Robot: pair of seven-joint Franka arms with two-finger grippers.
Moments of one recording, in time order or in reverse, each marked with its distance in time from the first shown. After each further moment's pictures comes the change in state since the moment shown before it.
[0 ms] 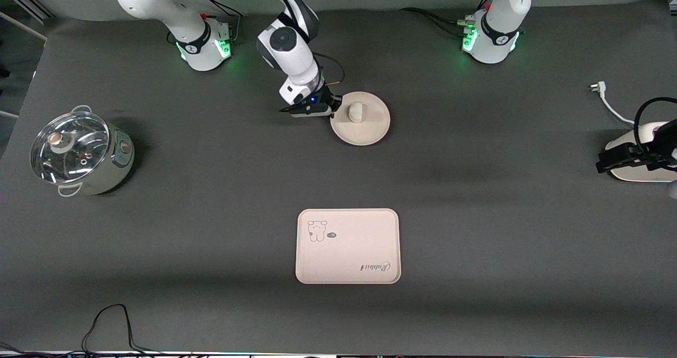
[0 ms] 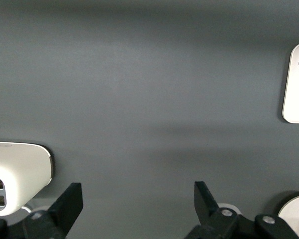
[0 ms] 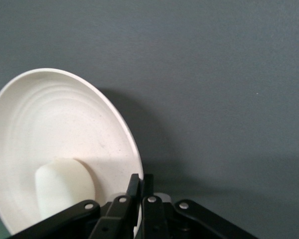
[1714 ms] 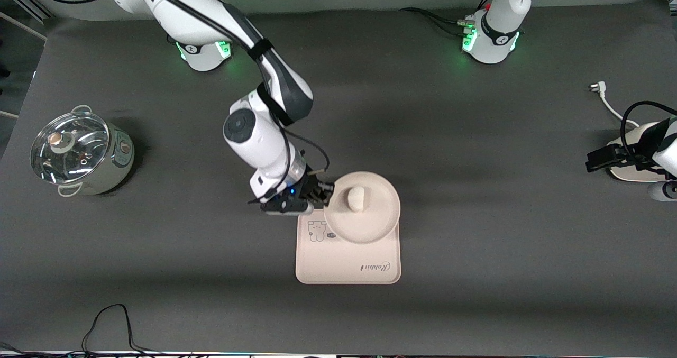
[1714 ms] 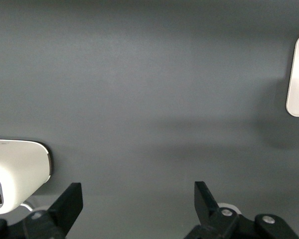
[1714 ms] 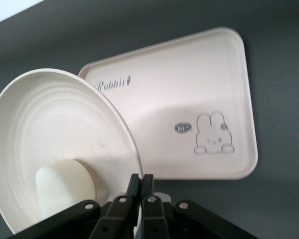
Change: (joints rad) left arm -0.007 0.000 0.000 -0.026 0.005 0.002 0.000; right arm -0.375 0.374 -0.077 0.906 0.000 -0.431 -0.288
